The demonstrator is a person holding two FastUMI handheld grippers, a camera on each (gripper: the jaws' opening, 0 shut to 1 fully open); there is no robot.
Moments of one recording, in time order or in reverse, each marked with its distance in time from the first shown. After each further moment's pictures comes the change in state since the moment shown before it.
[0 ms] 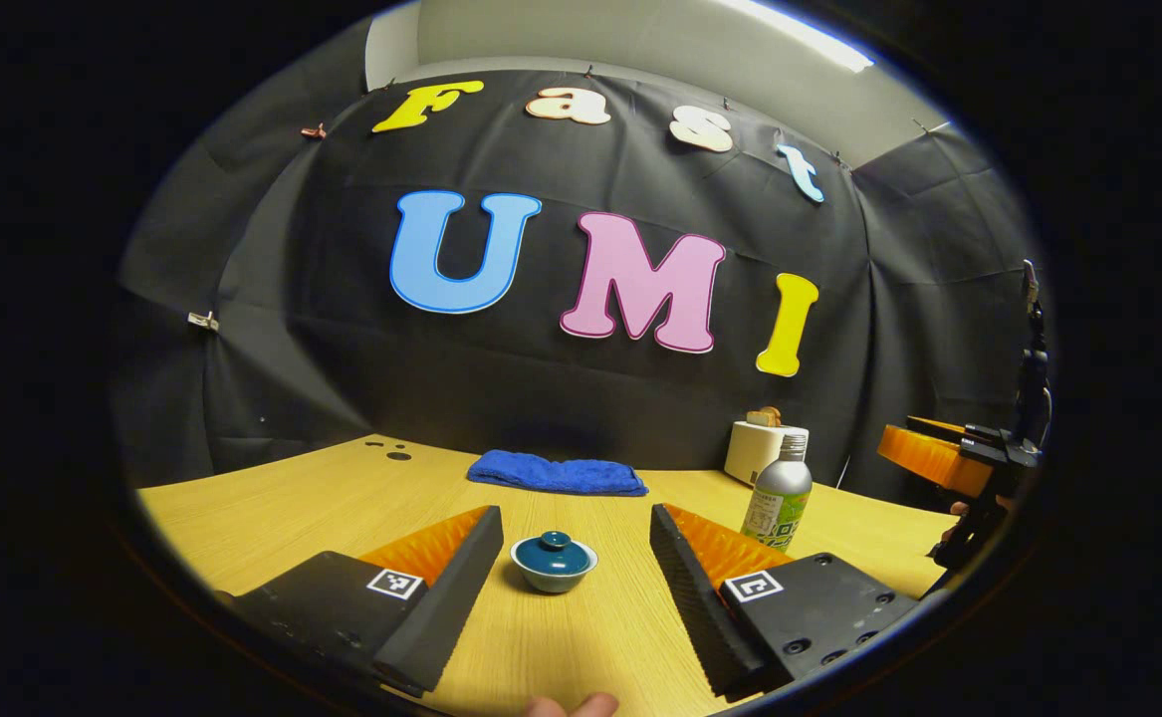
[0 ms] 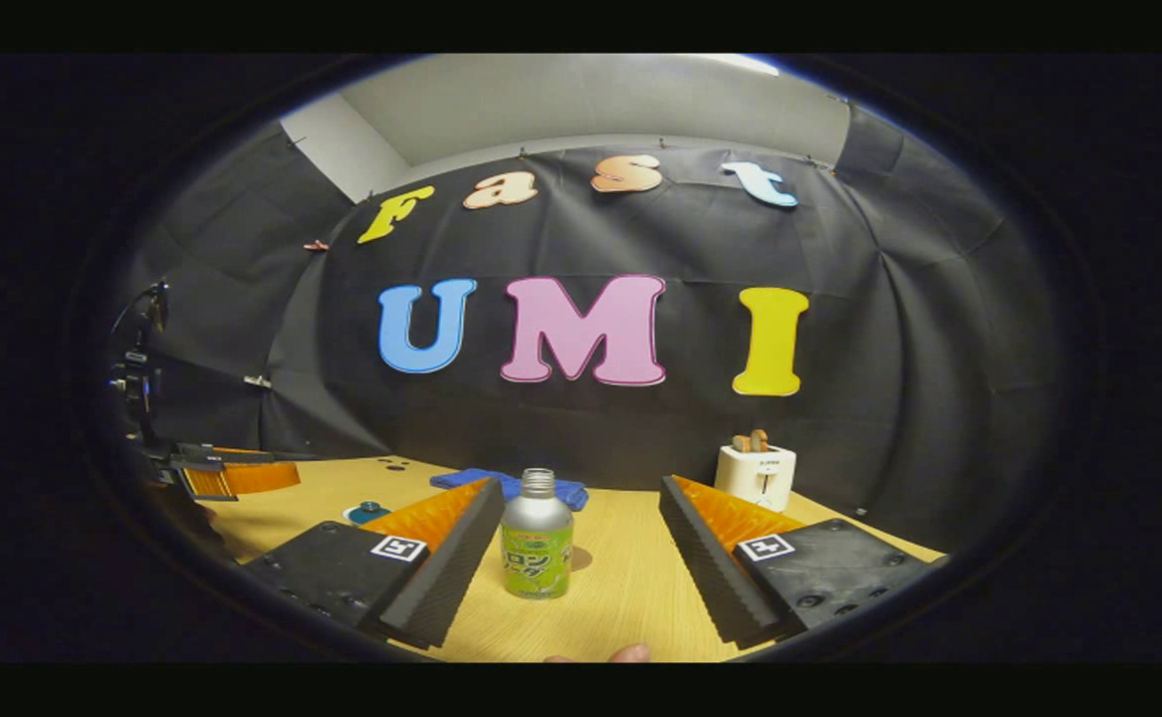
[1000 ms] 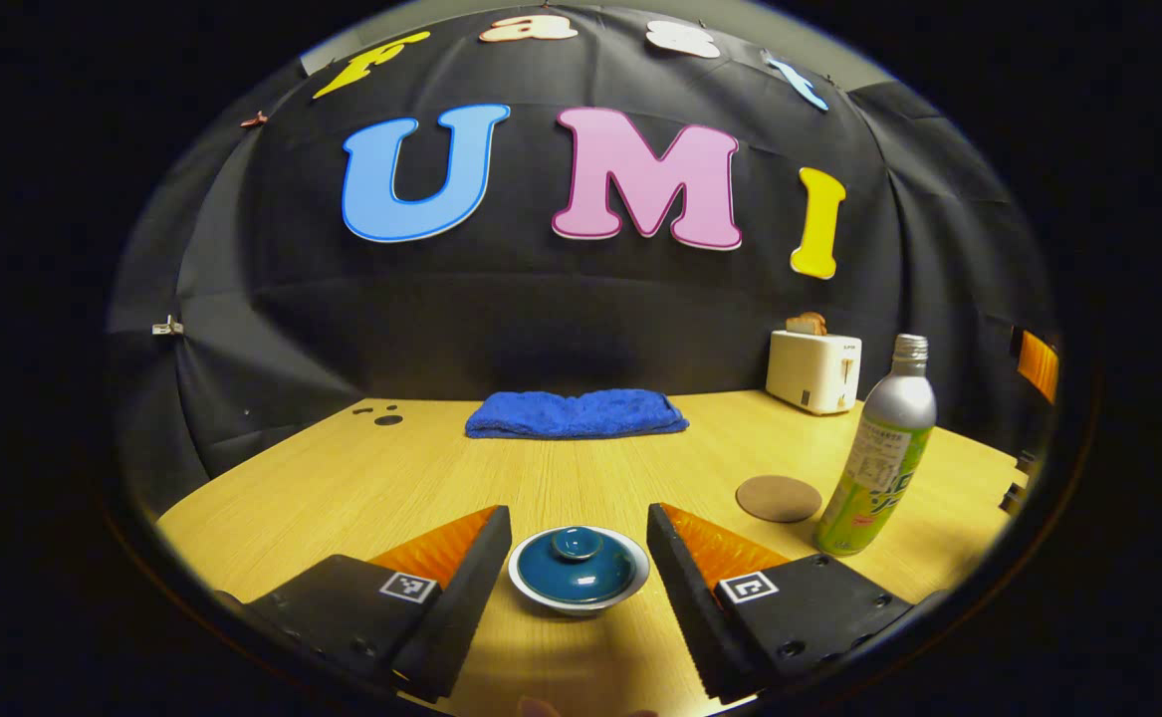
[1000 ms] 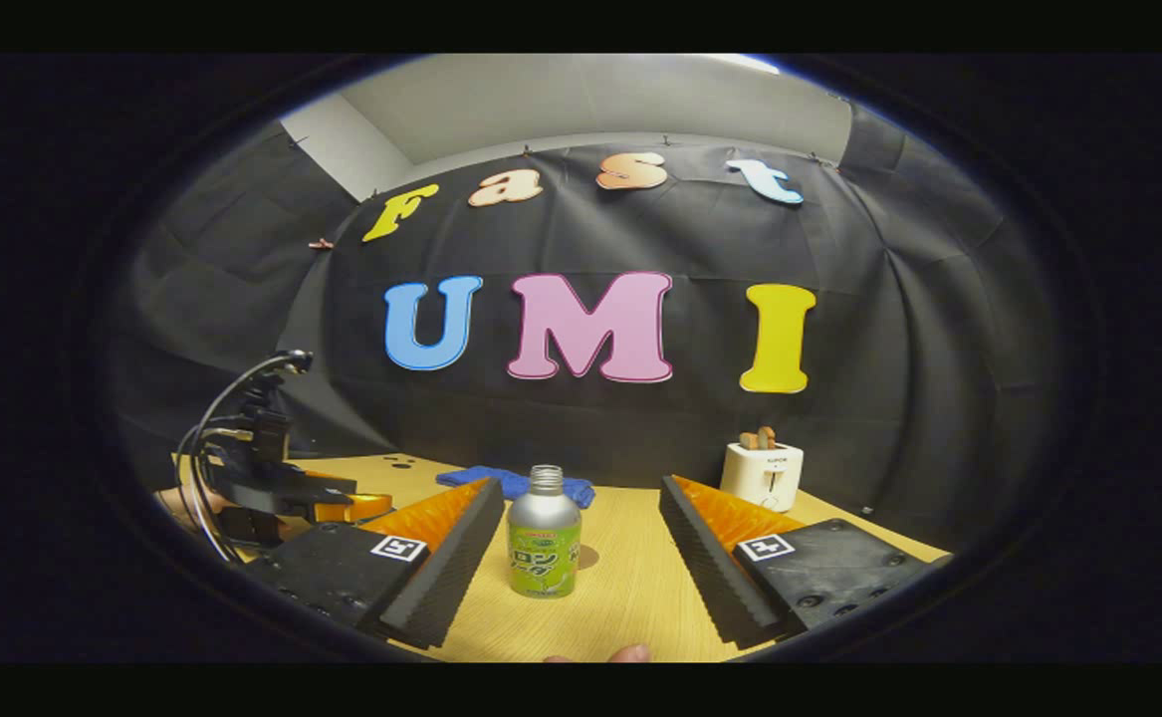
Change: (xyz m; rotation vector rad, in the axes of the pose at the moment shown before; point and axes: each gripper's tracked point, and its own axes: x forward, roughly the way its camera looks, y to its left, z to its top) left arm 0.118 0.022 -0.080 0.129 0.281 0.048; right arm 0.002 0.000 -0.006 0.008 0.010 0.021
